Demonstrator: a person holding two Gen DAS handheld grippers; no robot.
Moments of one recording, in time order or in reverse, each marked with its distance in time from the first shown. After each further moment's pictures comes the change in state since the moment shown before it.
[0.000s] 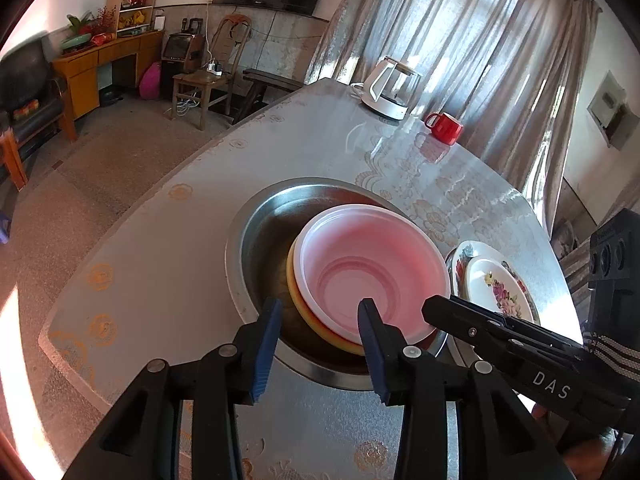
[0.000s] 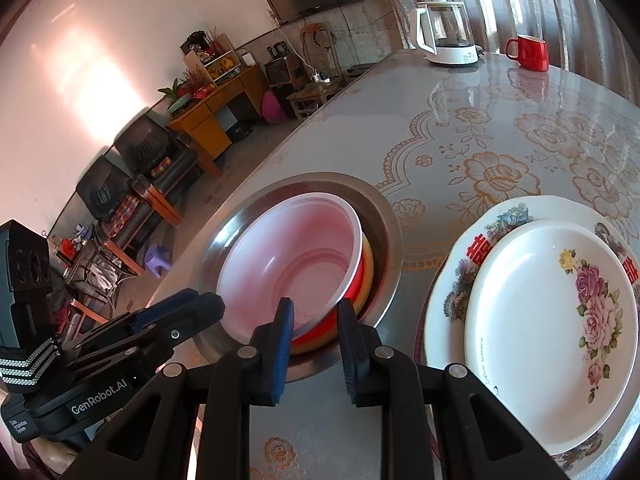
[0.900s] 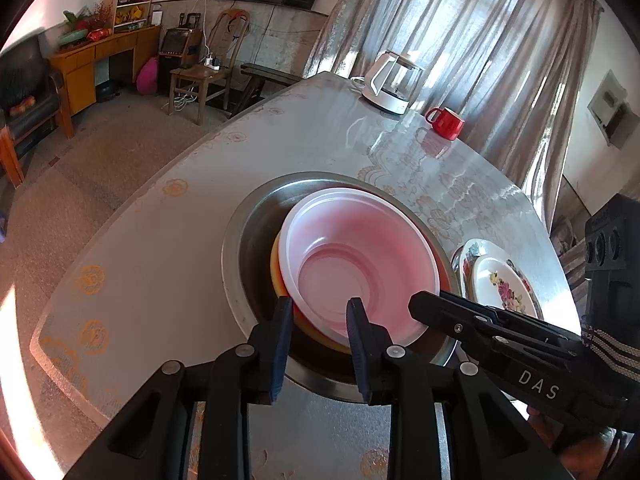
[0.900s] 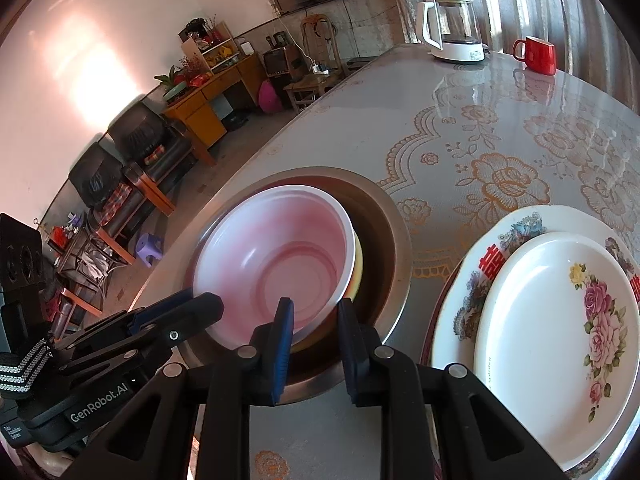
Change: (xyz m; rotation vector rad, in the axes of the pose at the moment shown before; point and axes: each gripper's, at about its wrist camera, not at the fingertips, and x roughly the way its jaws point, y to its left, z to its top) left arm 0.014 0.003 0.003 0.000 0.019 -0.011; right arm 0.015 0.011 0.005 -0.028 0.038 -0.033
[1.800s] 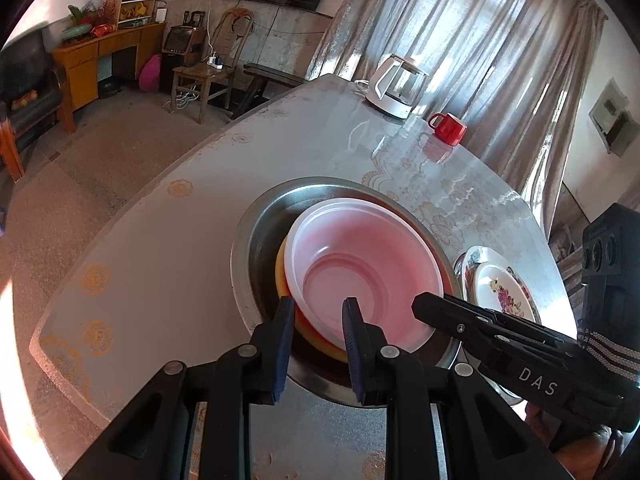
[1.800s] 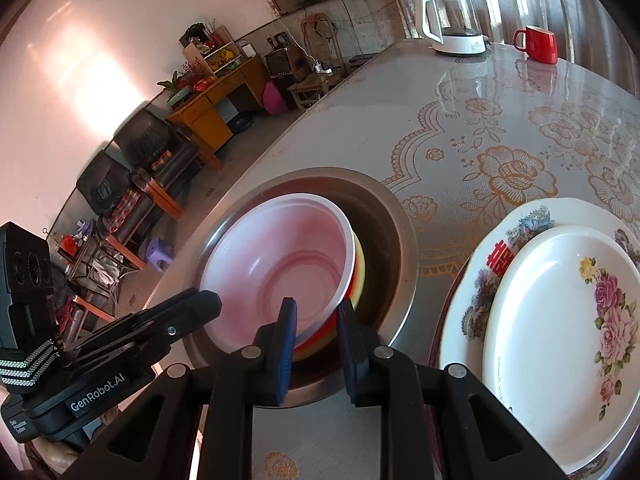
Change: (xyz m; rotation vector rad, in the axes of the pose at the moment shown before) left arm 0.001 0.004 0.002 -0.019 -0.004 -0.005; right arm 0.003 -0.002 0.002 0.005 -0.004 0.015
